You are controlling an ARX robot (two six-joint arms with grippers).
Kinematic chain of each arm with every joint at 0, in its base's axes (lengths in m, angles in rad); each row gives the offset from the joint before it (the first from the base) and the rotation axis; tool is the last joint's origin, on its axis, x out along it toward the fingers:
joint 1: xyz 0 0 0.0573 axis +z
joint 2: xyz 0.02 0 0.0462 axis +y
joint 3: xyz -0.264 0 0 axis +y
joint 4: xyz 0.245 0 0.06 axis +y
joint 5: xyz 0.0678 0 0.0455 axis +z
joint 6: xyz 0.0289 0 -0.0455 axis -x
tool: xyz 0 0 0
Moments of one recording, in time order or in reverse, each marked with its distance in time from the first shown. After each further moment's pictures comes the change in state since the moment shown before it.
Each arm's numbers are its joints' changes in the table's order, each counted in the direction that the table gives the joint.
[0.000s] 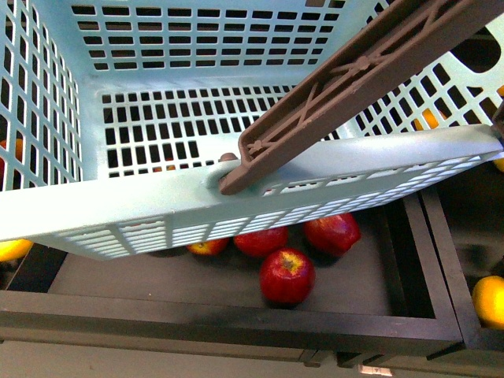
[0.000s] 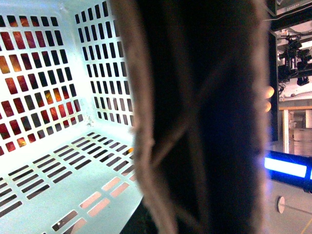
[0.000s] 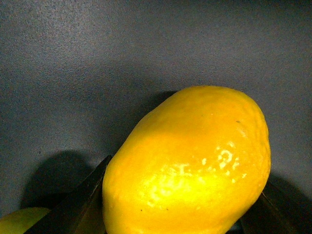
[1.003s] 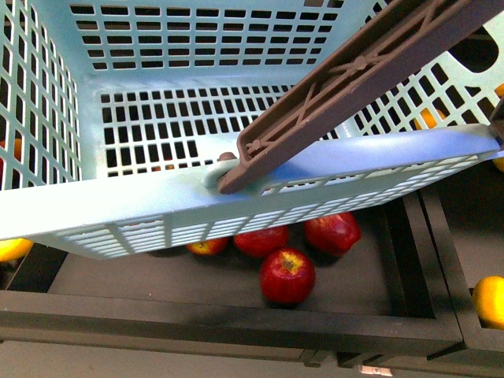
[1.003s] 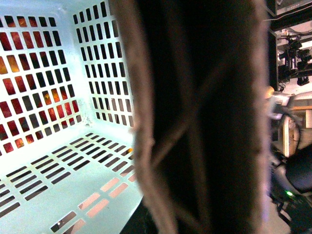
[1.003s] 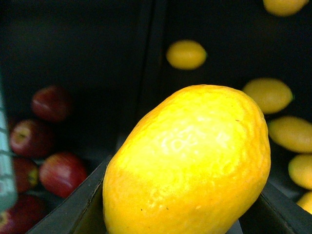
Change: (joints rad) left arm 0.000 0.000 0.000 0.000 0.000 0.000; right arm 0.082 -0.945 0.373 -0.052 0.376 -0.193
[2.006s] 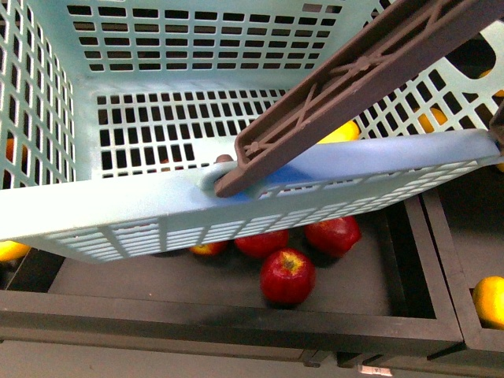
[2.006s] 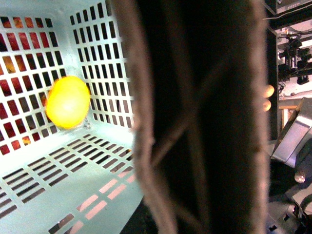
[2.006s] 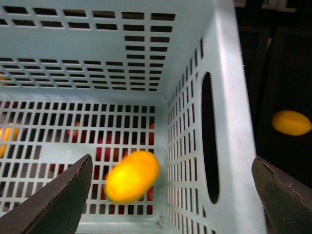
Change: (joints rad) left arm 0.000 0.000 0.000 0.000 -0.003 0.002; right arm 0.501 -0.241 0.063 -0.006 -0.231 -0.153
